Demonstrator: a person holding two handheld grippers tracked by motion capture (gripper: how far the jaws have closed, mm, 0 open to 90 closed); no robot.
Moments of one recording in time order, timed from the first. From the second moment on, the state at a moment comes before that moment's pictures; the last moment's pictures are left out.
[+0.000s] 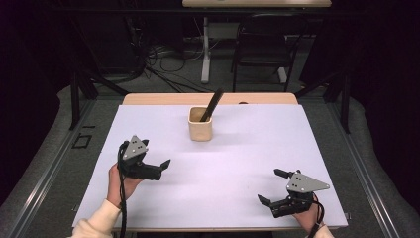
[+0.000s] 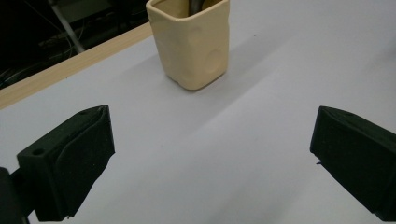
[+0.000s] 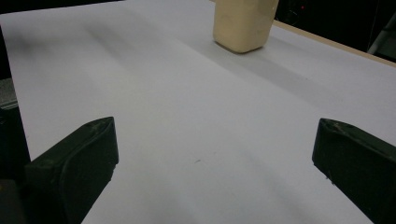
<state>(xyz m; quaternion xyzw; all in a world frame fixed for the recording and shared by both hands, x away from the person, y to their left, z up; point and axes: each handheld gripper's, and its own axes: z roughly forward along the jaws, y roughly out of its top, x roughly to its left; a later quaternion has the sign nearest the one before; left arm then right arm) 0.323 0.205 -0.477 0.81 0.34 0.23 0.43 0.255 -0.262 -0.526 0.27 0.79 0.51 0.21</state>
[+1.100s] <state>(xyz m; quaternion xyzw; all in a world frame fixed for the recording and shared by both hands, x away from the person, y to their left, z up) 0.270 0.235 -0.511 0.80 0.36 0.22 0.43 0.254 -0.261 -0.527 0.27 0.79 0.51 0.20</state>
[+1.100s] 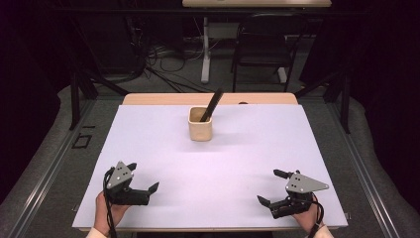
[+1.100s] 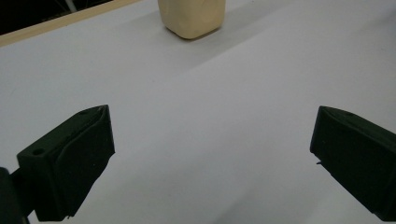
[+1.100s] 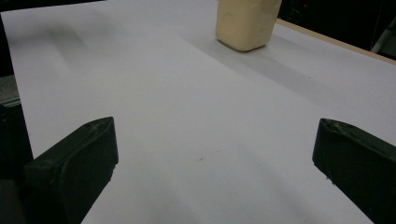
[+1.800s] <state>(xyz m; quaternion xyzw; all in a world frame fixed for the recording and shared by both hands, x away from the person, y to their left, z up) 0.246 0.245 -0.528 0.80 0.37 0.24 0.41 0.254 -0.261 -0.527 0.27 0.79 0.51 0.20</state>
